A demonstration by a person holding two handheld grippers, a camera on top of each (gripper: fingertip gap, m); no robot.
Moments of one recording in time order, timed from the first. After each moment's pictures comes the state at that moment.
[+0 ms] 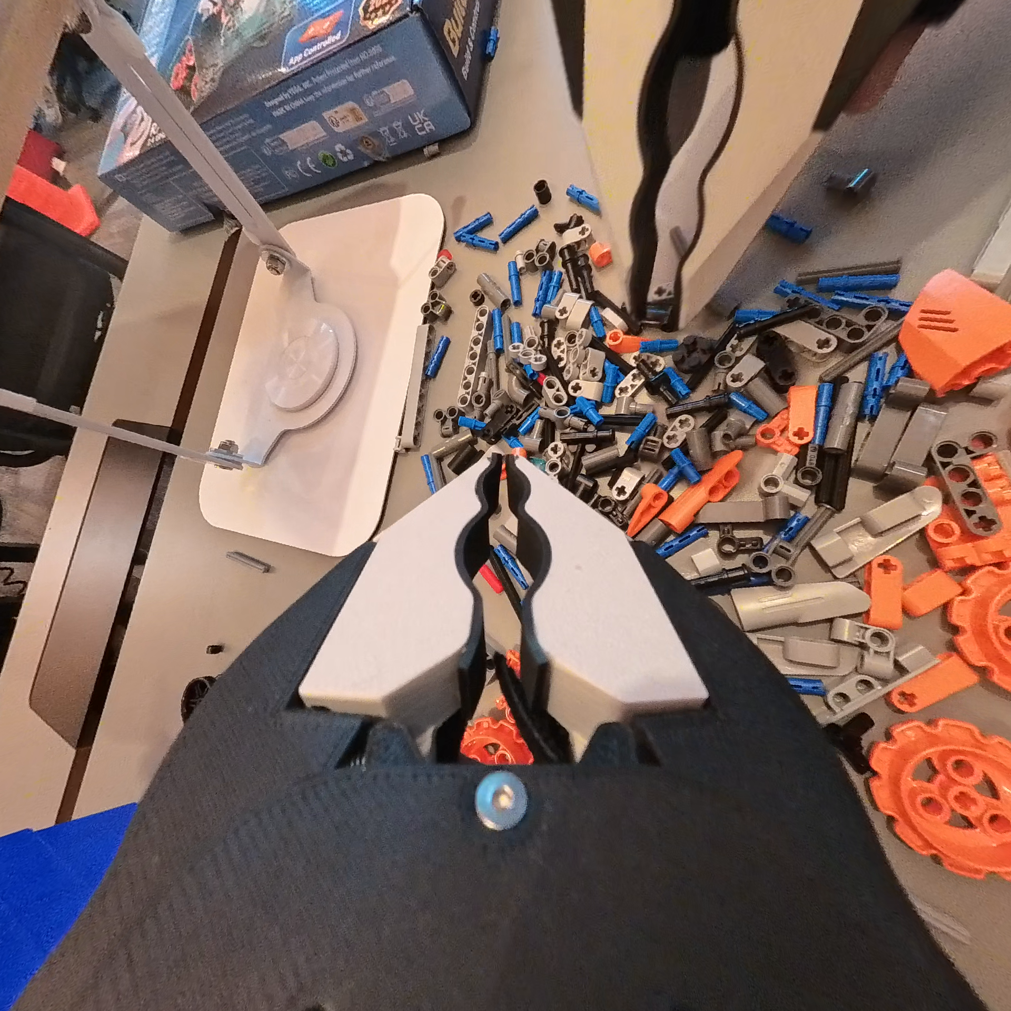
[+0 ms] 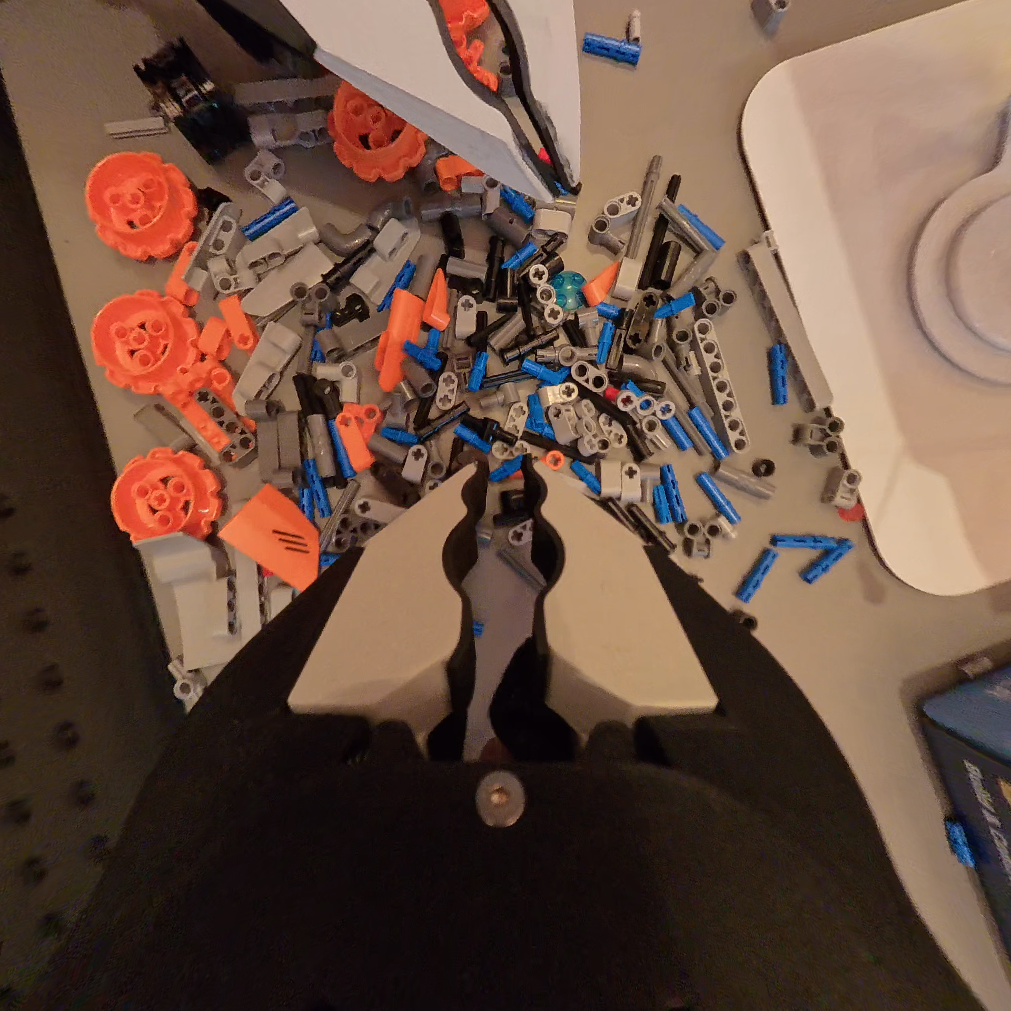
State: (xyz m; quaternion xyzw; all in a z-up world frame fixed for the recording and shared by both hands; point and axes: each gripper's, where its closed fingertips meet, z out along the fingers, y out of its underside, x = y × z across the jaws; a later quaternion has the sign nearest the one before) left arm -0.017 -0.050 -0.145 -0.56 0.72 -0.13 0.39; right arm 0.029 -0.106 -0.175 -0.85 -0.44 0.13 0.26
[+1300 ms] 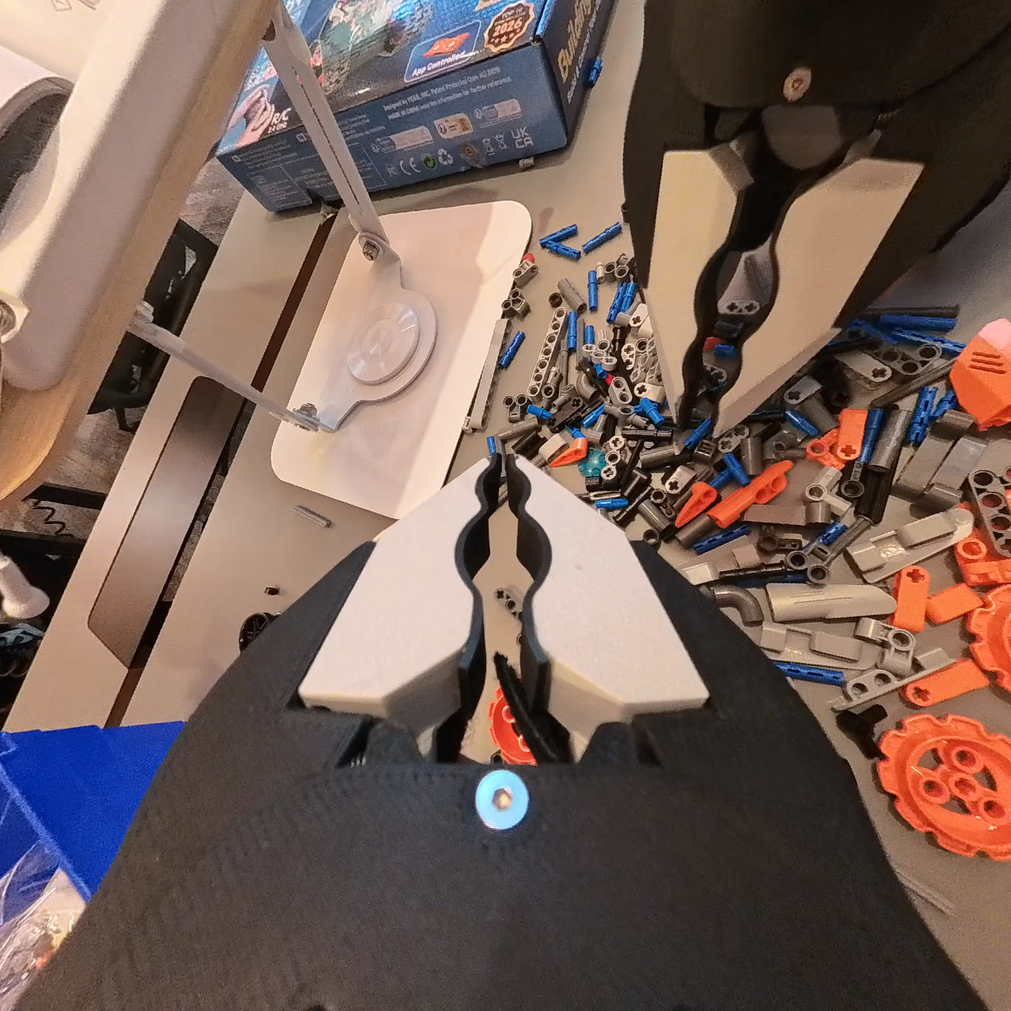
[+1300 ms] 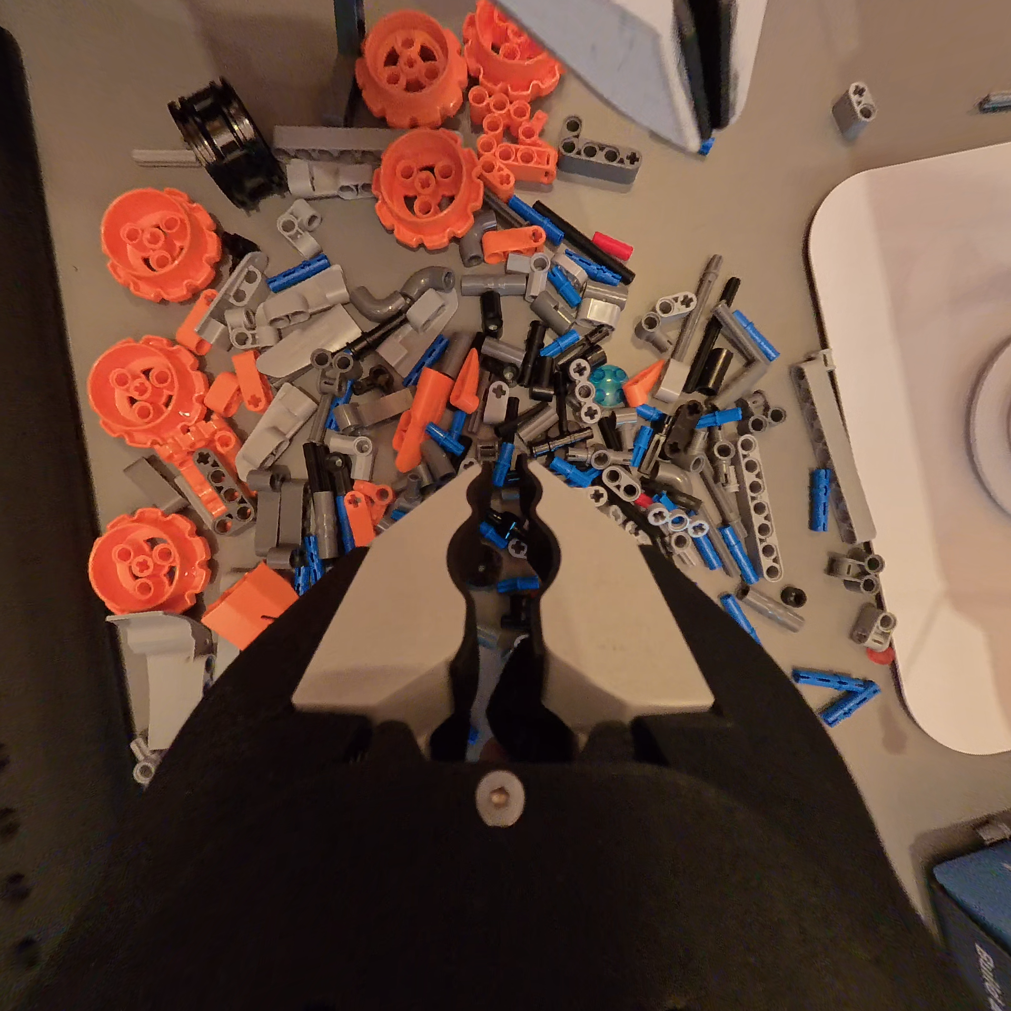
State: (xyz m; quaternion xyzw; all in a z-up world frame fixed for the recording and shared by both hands) left arm -0.033 -0.031 -0.117 -0.59 0.68 -0.13 0.42; right arm -0.008 -0.093 -0.186 -0.82 -0.49 0.14 0.26
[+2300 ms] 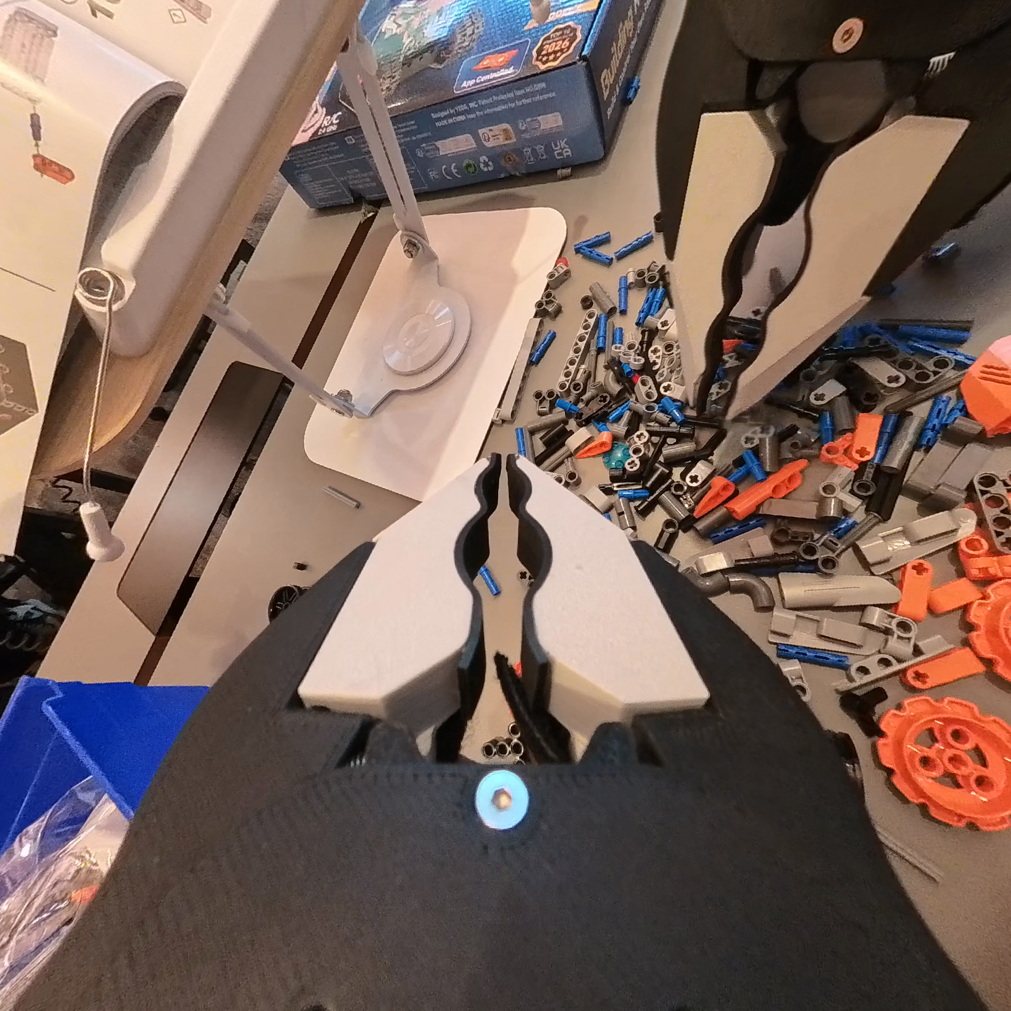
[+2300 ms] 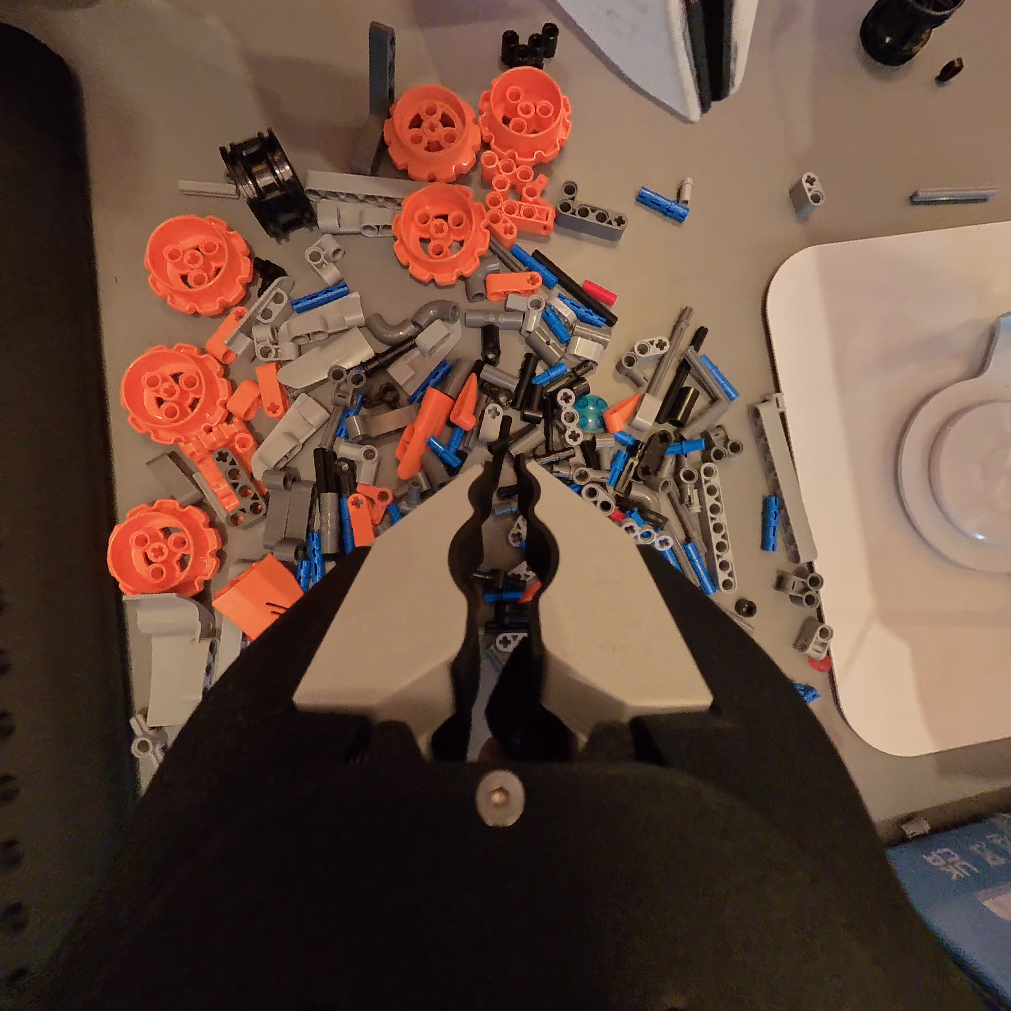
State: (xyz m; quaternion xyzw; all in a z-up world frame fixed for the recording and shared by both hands) left arm -0.045 -0.023 -0.101 -0.60 0.66 -0.13 0.44; right arm -0.009 -0.089 -0.167 -0.80 -0.51 0.14 0.28
